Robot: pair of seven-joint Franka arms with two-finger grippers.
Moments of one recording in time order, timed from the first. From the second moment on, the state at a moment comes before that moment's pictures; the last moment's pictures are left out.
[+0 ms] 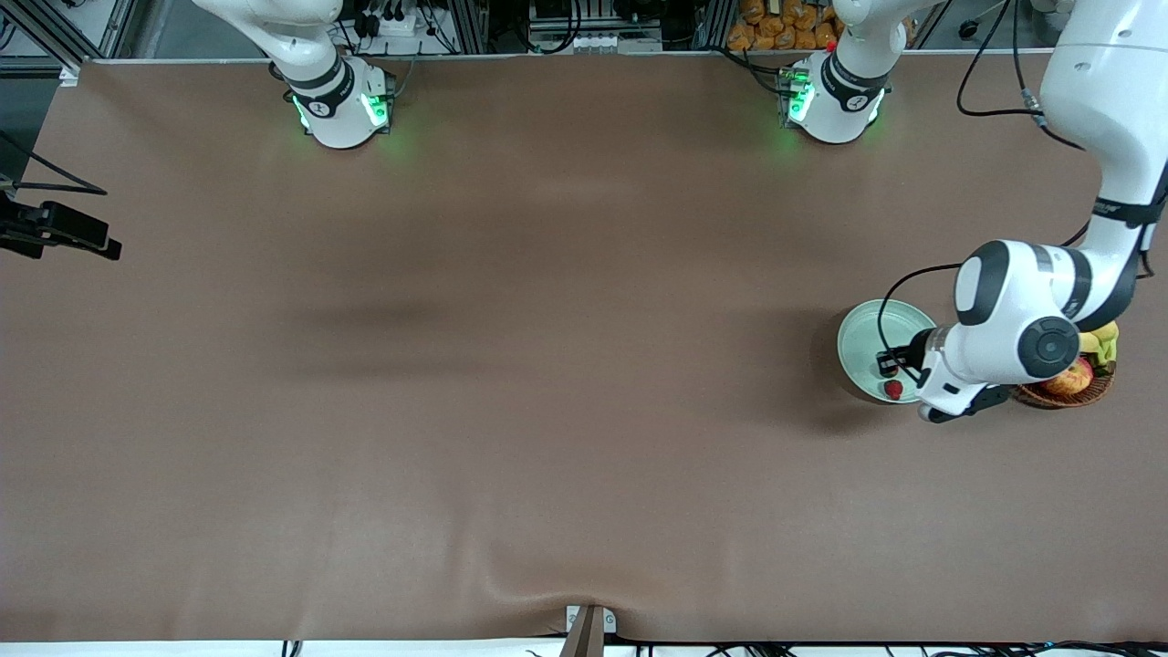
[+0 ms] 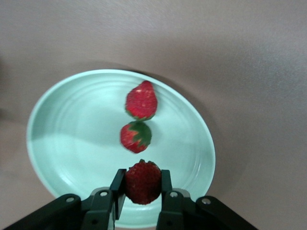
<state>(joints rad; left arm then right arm) 0.38 0.54 -0.44 -1.89 0.24 2.11 -0.47 -0.16 0.09 0.06 -1.45 0.02 1.45 -0.05</state>
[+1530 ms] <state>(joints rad) 0.40 0.14 -0.60 -1.42 0.19 1.57 -0.47 -0.16 0.09 0.07 -1.44 0.01 1.42 -0.05</state>
